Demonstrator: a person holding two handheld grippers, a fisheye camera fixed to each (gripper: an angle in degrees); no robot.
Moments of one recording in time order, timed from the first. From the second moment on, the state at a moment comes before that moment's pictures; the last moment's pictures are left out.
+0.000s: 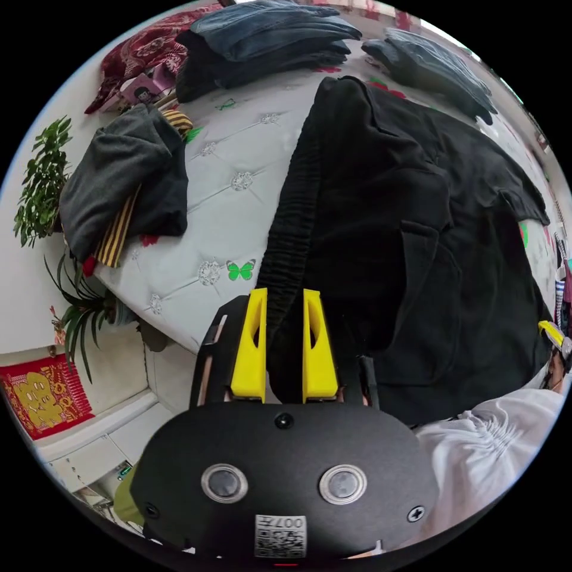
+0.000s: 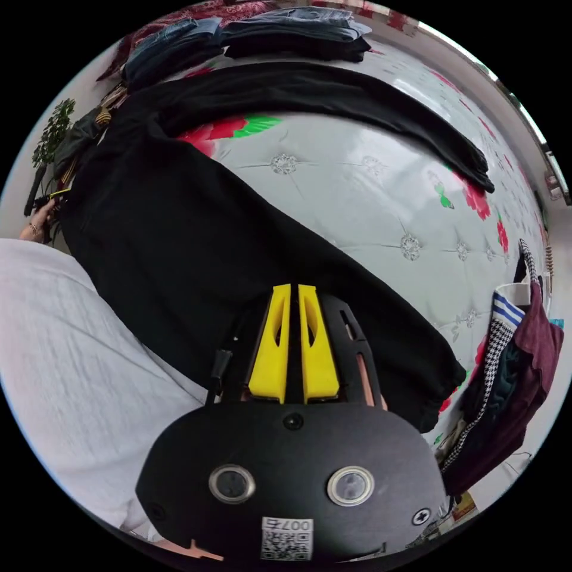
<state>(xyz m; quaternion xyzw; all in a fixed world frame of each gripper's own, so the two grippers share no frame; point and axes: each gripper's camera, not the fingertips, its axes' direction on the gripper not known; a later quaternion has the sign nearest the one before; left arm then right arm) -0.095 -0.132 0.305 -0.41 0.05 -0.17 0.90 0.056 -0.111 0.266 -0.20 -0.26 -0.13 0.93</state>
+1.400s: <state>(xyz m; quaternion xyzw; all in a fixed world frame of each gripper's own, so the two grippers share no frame) -0.155 -0.062 0.252 -0.36 0.18 -0.39 0.83 0.273 -0.037 0.261 -0.18 -0.35 0.44 0.81</state>
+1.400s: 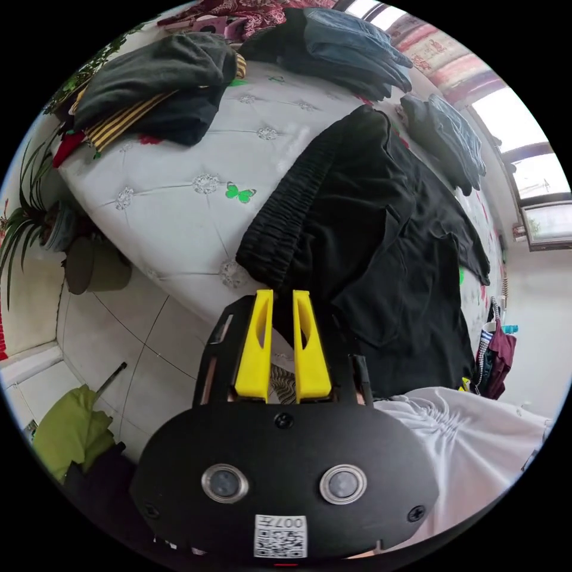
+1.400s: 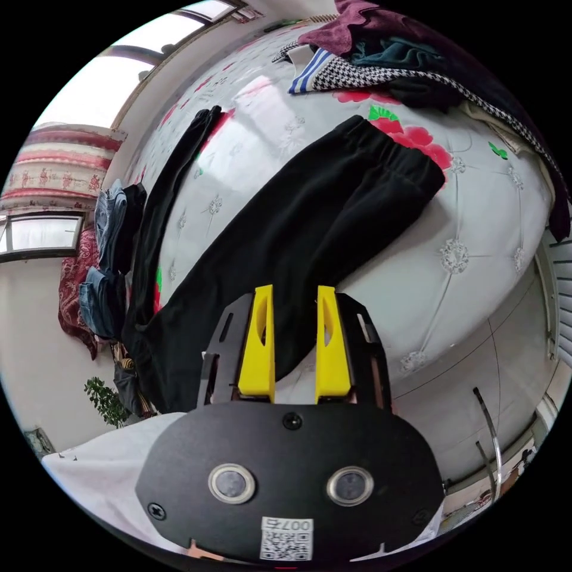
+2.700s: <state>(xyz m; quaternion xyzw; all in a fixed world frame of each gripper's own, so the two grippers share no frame) -0.214 -0.006 -0.242 0.47 0.44 -0.16 0.75 0.496 0.227 -0.144 0.51 -0.43 0.39 0.64</state>
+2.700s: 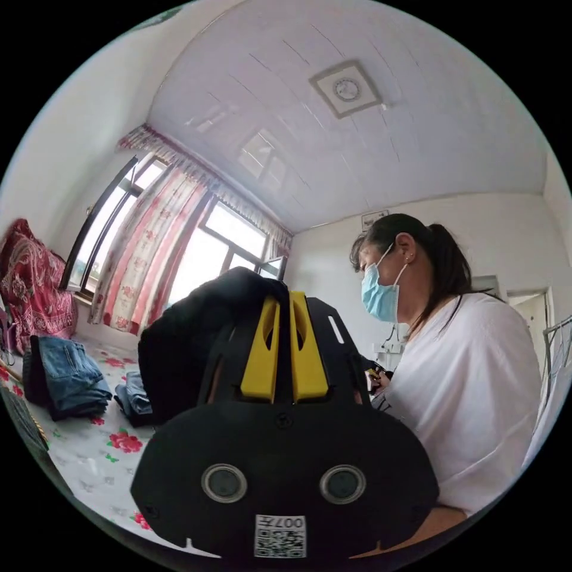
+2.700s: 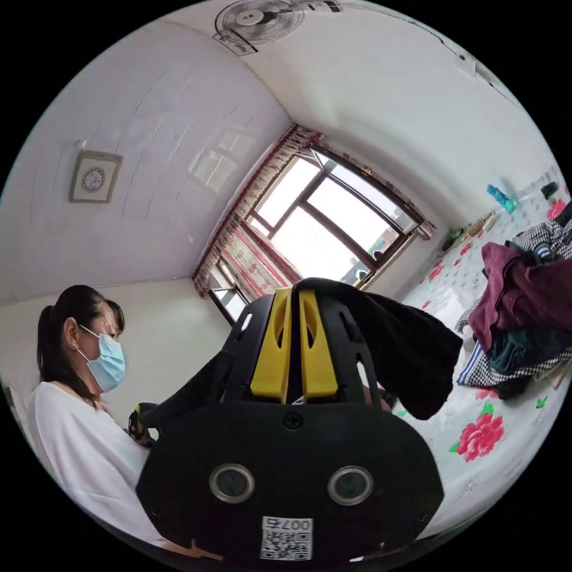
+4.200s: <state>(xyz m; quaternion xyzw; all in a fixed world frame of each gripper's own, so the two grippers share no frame) -0.130 -0.129 0.375 -0.31 0.05 -0.22 0.93 0.070 -0.254 0.337 -0.09 -0.47 0.29 0.83</state>
